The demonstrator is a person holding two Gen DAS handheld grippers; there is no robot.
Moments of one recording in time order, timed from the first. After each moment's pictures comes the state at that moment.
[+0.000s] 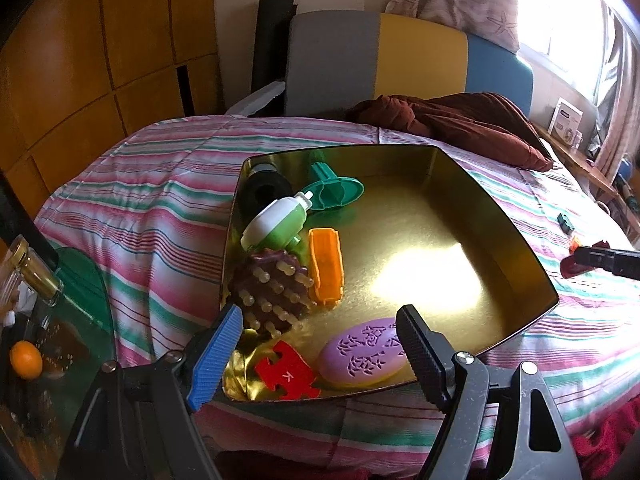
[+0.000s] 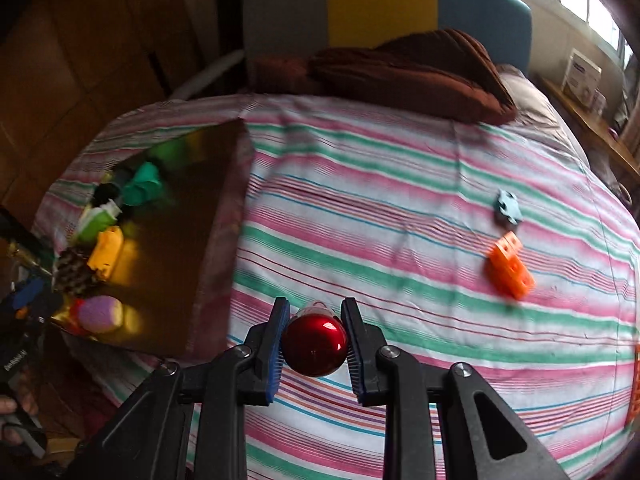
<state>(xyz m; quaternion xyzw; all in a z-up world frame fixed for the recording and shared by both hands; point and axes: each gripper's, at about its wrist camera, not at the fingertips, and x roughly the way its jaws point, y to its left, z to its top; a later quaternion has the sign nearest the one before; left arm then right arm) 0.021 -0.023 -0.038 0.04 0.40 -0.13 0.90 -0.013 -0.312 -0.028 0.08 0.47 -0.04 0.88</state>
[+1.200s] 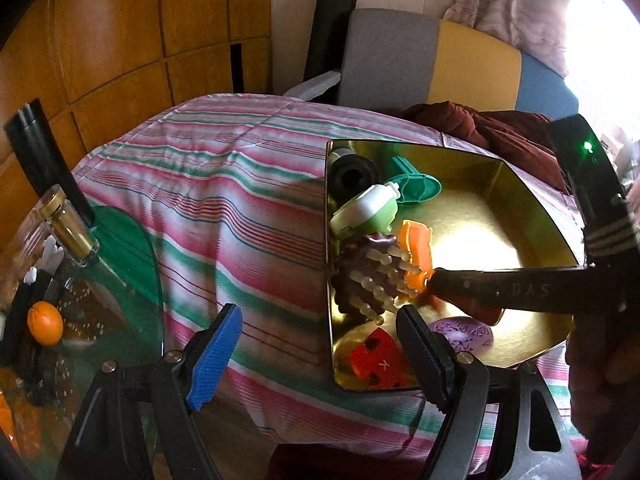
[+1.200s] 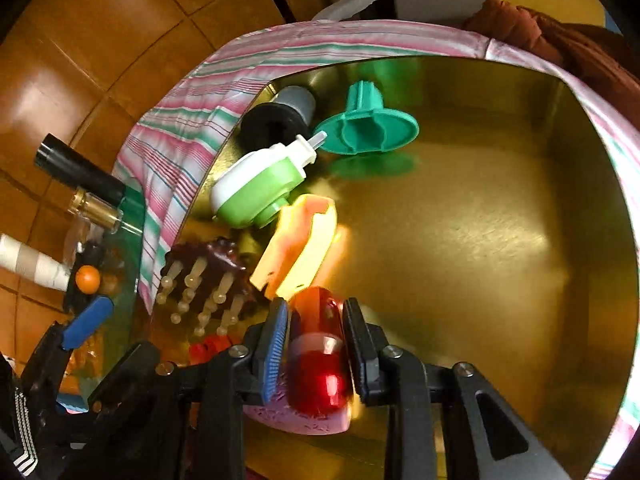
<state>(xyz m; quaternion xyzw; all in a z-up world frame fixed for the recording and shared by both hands) 0.031 0.039 -0.050 0.00 0.42 -0.06 0.91 0.100 -0.125 -0.095 0.10 0.54 0.16 0.82</state>
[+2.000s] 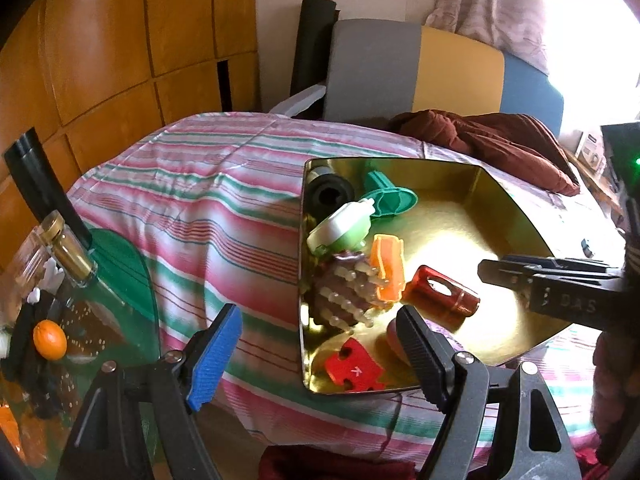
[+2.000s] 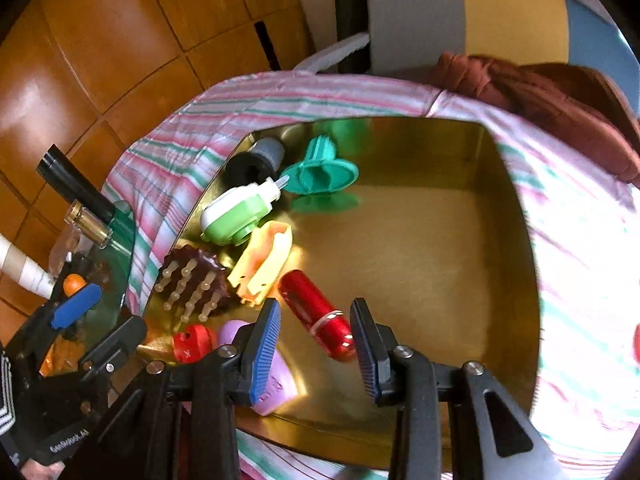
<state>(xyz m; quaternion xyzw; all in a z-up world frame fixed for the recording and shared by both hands) 0.022 0.021 -0.031 0.02 0.40 -0.08 0.91 0.057 -0.158 -0.049 0.06 0.46 0.10 0.88</state>
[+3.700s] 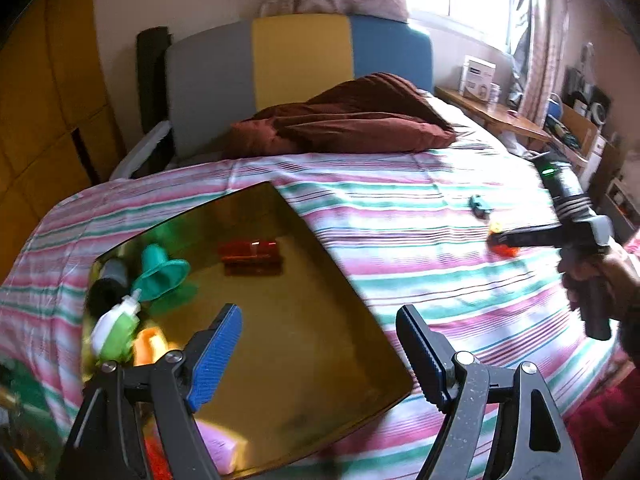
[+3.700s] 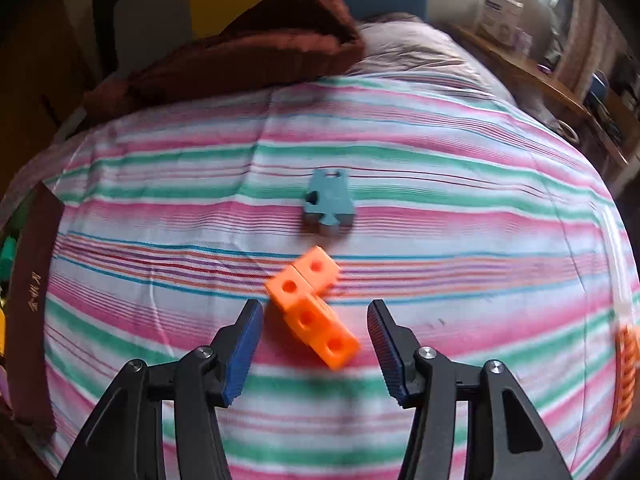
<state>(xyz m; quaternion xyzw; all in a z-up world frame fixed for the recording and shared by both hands) 0.032 -0.185 -0.004 0.12 0.38 -0.28 0.87 0.027 -0.505 -0.105 0.11 0.52 -0.17 0.83</state>
